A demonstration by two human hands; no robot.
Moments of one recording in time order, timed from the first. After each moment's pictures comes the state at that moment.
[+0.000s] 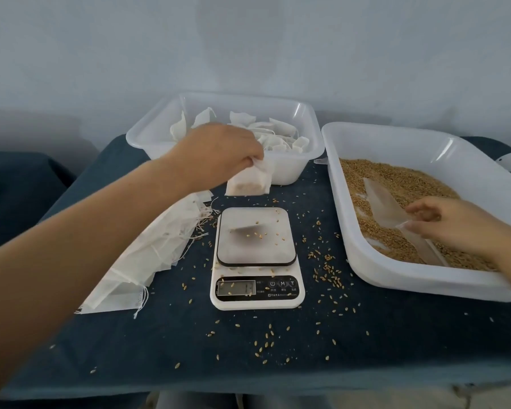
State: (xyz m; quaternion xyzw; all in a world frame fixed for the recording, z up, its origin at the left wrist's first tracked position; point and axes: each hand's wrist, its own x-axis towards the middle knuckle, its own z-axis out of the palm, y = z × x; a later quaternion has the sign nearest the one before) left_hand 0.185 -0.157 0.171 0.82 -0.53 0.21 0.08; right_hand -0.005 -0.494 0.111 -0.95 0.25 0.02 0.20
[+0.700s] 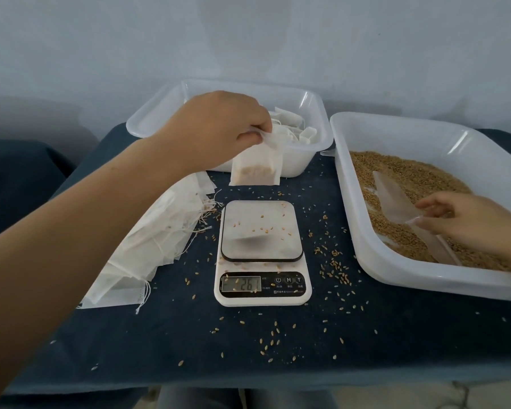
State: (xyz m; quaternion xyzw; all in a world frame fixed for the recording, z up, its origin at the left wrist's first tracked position) left_hand 0.179 -0.153 0.192 0.84 -0.50 0.18 0.14; right_hand -0.003 -0.493 0.110 -0.95 0.24 0.01 0.19
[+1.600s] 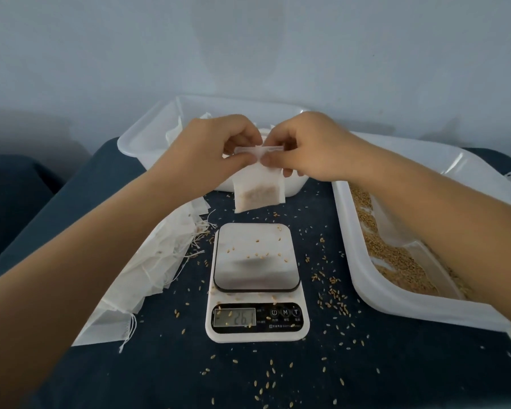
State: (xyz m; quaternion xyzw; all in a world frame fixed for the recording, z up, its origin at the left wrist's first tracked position) left_hand 0.185 -0.155 0.179 0.81 -0.43 0.11 0.38; right_hand 0.140 -0.336 0.201 -0.96 -0.09 -0.06 0.25
